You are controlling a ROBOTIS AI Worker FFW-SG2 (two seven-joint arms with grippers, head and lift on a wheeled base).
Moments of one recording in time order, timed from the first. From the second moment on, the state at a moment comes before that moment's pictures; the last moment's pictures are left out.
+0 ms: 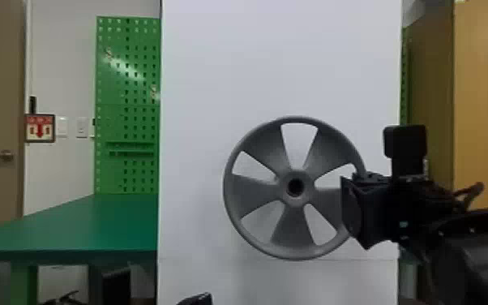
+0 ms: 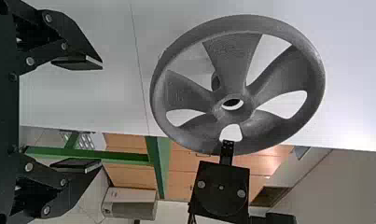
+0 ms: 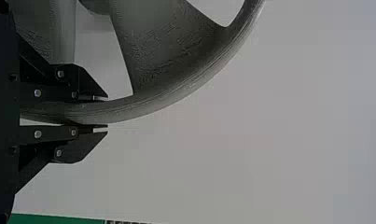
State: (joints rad) left arm -0.24 0.20 -0.15 -2.19 0.49 0.76 -0.37; right arm -0.82 -0.11 0.06 -1.83 -0.01 0.88 -0.03
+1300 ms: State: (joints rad) left arm -0.24 0.20 -0.15 -2.19 0.49 0.76 -0.37; right arm -0.85 -0.11 0.05 -1.75 0.00 0.85 -0.01
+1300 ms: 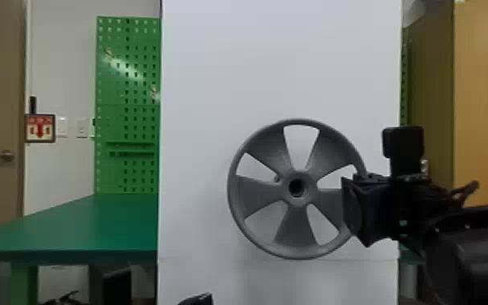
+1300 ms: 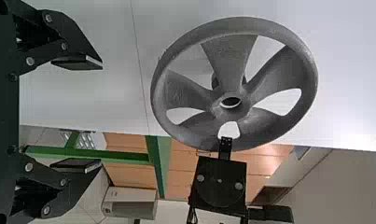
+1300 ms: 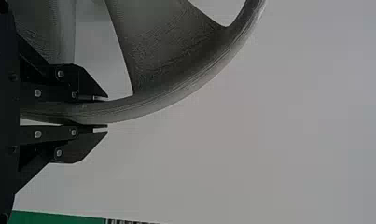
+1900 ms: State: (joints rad) left arm -0.25 0.20 -0.15 -2.19 0.49 0.76 -0.37; right arm -0.88 -0.11 0.05 -1.69 -0.01 0.82 -0.01
